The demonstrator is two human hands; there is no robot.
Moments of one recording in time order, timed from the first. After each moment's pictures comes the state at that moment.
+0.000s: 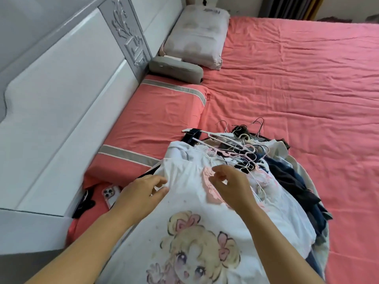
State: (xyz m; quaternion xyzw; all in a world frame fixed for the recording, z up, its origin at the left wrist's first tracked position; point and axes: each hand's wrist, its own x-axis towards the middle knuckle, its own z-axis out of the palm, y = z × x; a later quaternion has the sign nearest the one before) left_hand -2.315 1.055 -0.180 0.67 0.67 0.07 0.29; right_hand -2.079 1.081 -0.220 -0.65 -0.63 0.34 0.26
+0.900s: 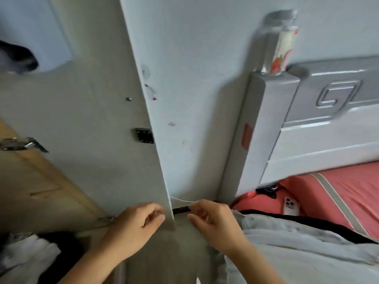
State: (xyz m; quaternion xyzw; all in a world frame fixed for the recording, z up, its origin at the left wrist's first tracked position) left_hand -2.577 0.485 -0.123 0.23 0.91 0.30 0.15; right_hand -2.500 0.687 -0.128 -0.06 -0.90 0.42 0.05
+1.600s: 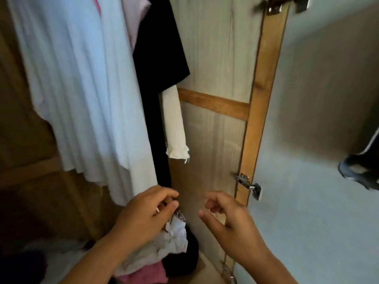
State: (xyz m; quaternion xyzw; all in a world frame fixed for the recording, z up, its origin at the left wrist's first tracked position) left_hand -2.528 0.212 0.007 -0.12 0.93 0.25 -0.24; right_hand -2.643 0.389 -0.001 0.46 -0.76 0.45 0.02
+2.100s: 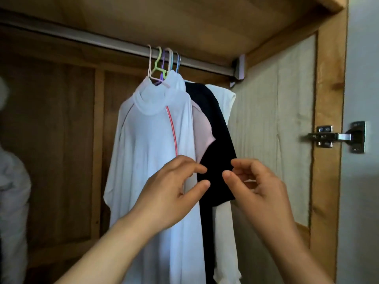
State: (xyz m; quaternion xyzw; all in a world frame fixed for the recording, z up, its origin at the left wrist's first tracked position) left_hand -2.558 0.158 0.233 -0.07 0.86 0.05 -0.50; right_hand -2.685 0.284 0.230 0.49 -0.56 0.64 0.17
